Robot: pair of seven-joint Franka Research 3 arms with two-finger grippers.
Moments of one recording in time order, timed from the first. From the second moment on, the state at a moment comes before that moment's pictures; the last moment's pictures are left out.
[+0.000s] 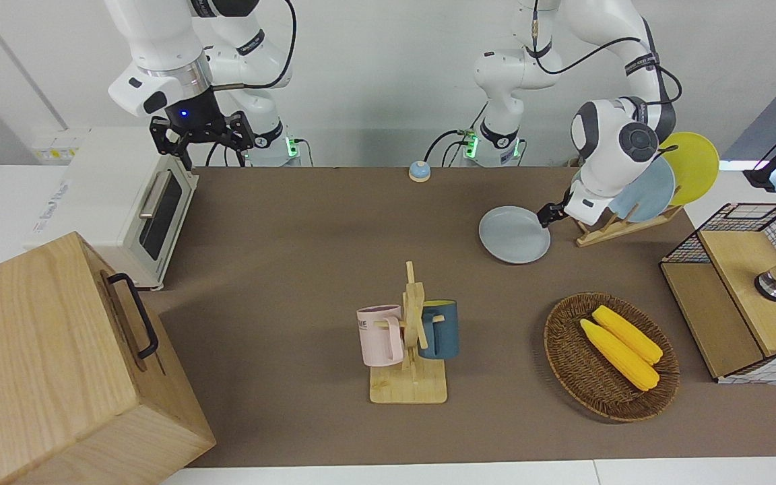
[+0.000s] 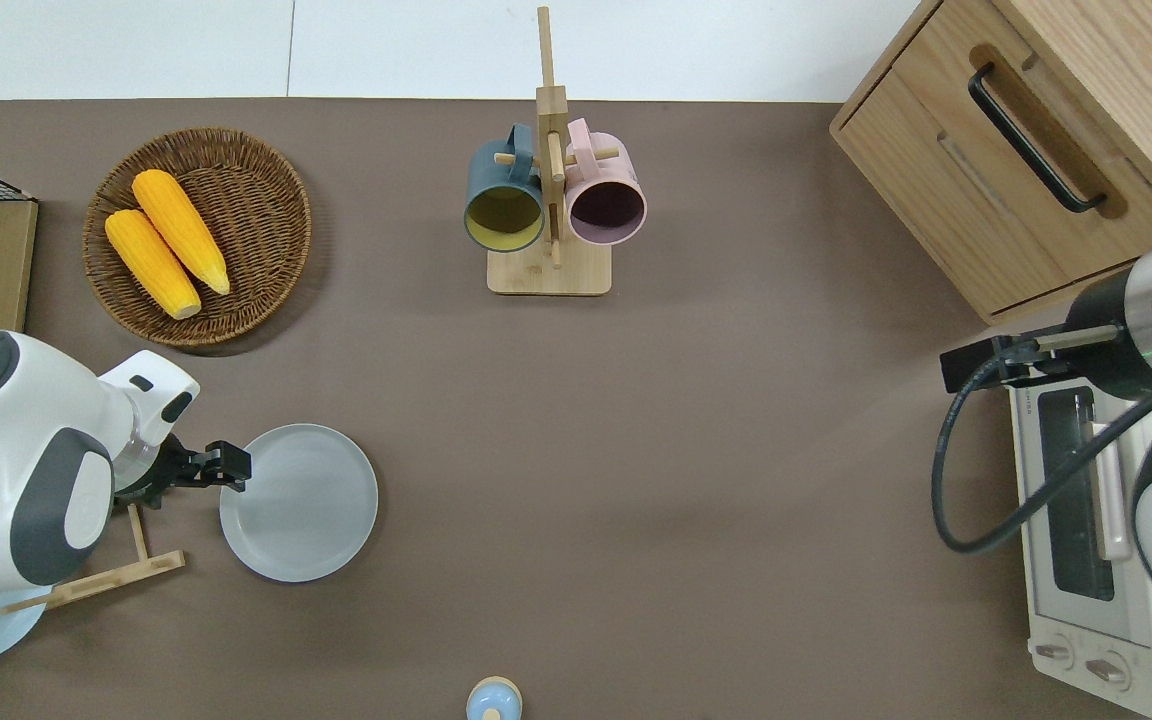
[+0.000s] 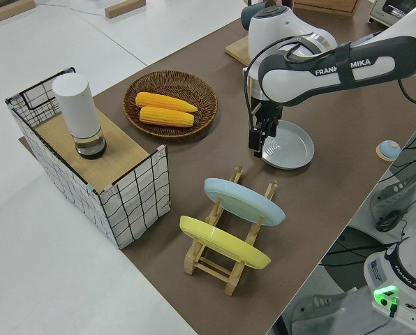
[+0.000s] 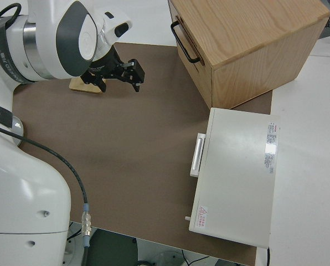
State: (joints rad) left arm 0.00 0.03 0.04 -2.20 0.02 1.97 -0.15; right arm -0.15 0.02 0.28 -1.49 -0.02 1.48 0.04
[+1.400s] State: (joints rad) left arm -0.01 0.12 0.03 -2.25 -0.04 1.97 -0.23; right arm -0.15 0.02 0.28 -1.49 -0.02 1.48 0.04
